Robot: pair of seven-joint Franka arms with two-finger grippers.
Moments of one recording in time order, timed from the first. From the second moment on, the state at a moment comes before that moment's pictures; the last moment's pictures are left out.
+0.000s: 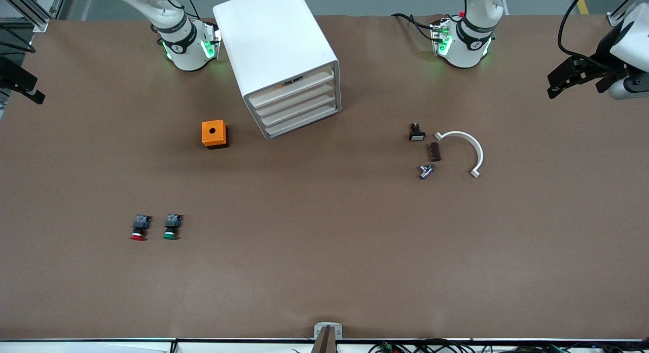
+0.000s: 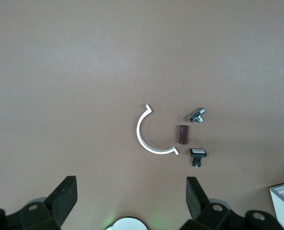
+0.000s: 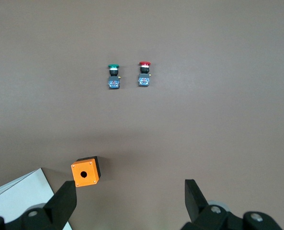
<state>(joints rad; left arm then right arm) -0.02 -0.11 -0.09 -1.61 0.04 1.46 -0.19 -0.04 -0.13 -0.09 -1.61 0.01 1.53 -0.08</state>
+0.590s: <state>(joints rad) -0.02 -0.11 -0.09 -1.61 0.04 1.45 -0.19 -0.04 -0.13 -0.09 -1.61 0.01 1.52 -0.08</state>
